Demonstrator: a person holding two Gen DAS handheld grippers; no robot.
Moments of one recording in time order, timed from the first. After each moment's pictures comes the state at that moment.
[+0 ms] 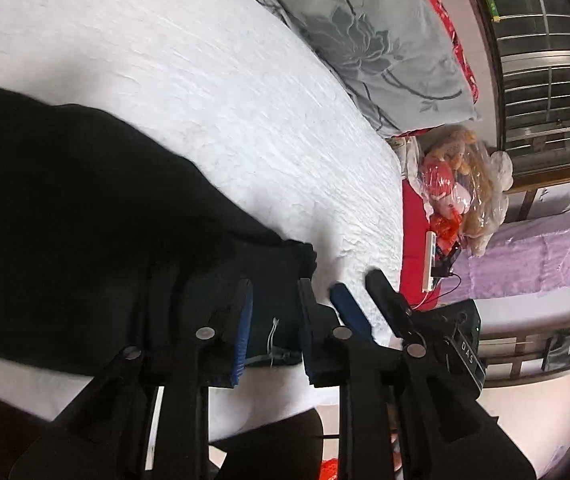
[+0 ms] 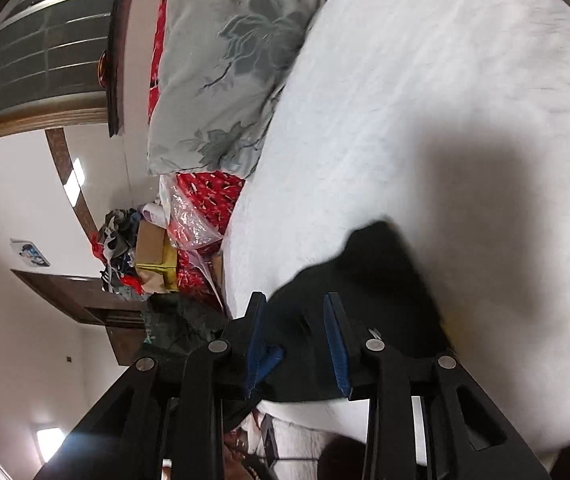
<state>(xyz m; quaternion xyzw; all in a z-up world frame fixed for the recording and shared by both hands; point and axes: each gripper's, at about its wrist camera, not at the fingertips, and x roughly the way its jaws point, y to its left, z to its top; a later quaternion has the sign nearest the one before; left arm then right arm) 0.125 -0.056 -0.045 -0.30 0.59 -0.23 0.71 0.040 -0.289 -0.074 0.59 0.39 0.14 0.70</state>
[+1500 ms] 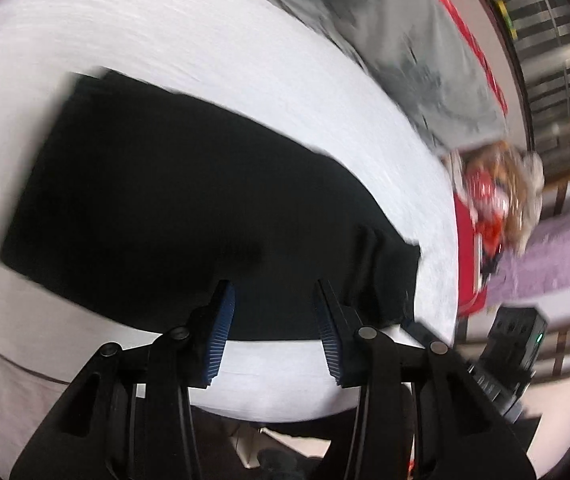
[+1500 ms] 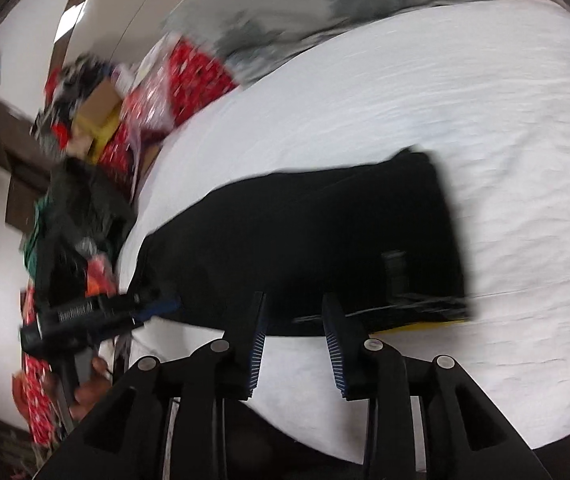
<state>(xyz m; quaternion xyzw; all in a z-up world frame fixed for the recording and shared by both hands) 0.084 0.114 -0.047 -0.25 0.57 -0.17 0.77 0.012 -0.173 -0.040 0.28 0.50 0.15 0.81</state>
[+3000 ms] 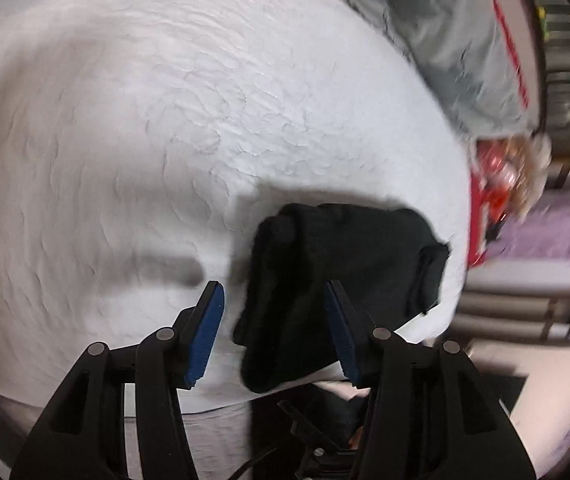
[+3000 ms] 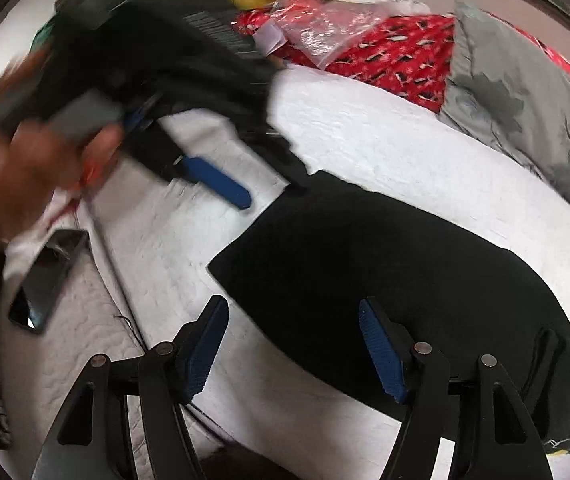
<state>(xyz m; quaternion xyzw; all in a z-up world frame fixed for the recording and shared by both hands) 0.193 0.208 -0.067 -0.19 0.68 -0.22 0.68 0.026 0.125 -0.037 -0.11 0.42 0.20 0.88</state>
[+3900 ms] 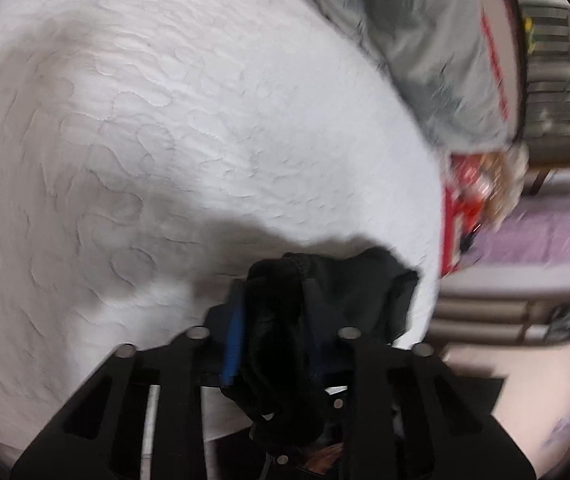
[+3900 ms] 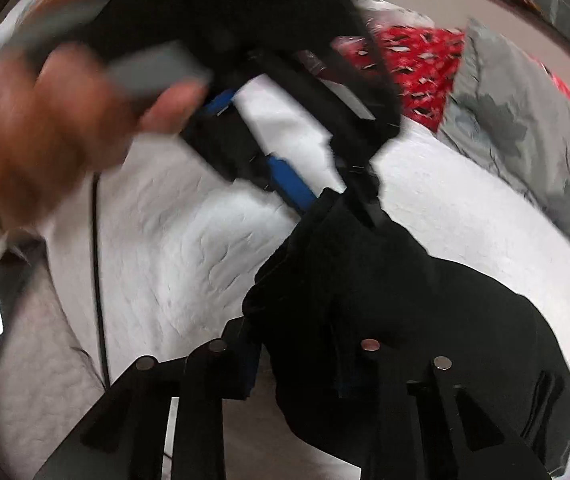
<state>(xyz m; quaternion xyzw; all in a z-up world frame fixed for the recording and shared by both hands) 0.220 0.187 -0.064 -0.27 0.64 -0.26 0.68 0.072 0.127 -0.037 -0.08 0.41 0.17 0.89</state>
